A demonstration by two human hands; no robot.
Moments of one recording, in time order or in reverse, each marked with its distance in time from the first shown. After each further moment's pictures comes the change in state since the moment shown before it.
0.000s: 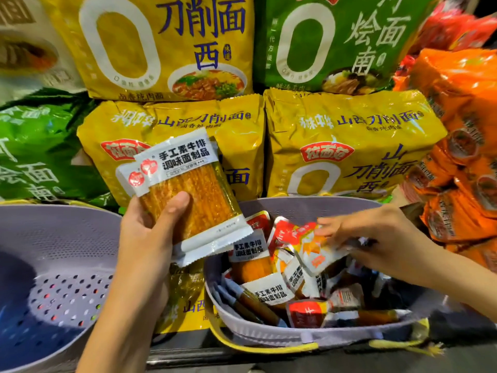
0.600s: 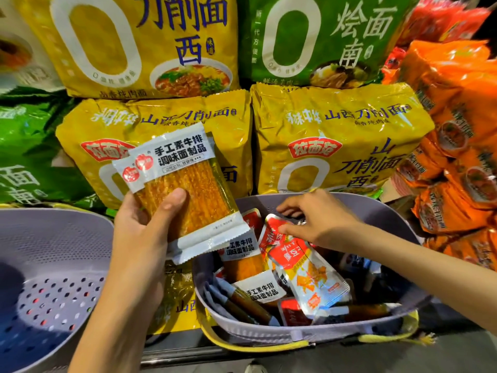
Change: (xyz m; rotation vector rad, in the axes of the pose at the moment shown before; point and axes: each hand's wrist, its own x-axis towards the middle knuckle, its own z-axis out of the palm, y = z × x) left_hand -0.001 0.001 0.011 0.000 -0.026 0.010; right_hand 0.051 0.018 0.043 -0.156 -0.218 0.481
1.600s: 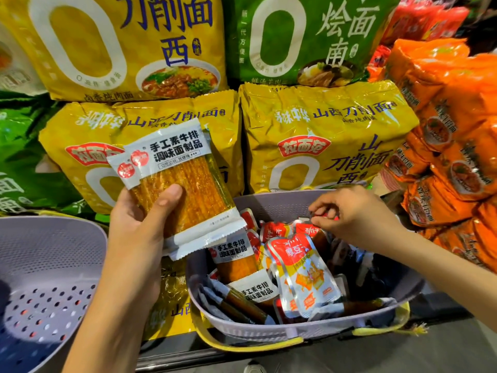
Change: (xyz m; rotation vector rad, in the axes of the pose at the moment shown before) left_hand 0.004 0.000 0.007 0.009 -0.030 0.027; right_hand -0.034 0.033 -0.018 -0.042 0.150 0.218
